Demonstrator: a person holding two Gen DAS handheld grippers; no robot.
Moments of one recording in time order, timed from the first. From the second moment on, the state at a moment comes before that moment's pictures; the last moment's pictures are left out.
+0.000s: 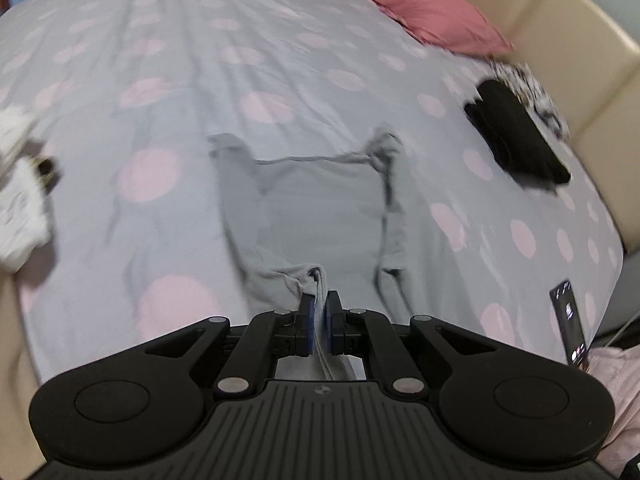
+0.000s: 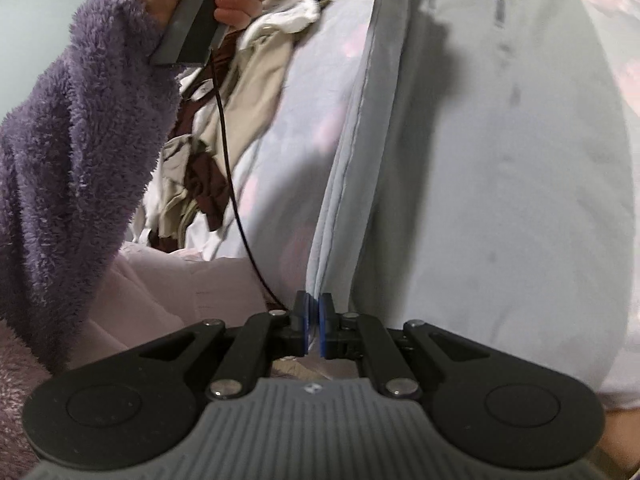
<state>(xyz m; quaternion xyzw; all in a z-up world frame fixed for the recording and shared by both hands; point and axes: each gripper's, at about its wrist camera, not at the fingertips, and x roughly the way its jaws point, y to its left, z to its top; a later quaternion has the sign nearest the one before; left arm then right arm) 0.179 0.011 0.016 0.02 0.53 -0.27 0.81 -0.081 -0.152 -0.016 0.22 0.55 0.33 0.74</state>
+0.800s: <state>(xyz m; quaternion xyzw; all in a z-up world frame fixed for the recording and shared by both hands) 0.205 -0.069 -0.055 0.06 0.59 -0.26 0.76 -0.076 -0.183 -0.061 0.20 0.59 0.24 0.75</state>
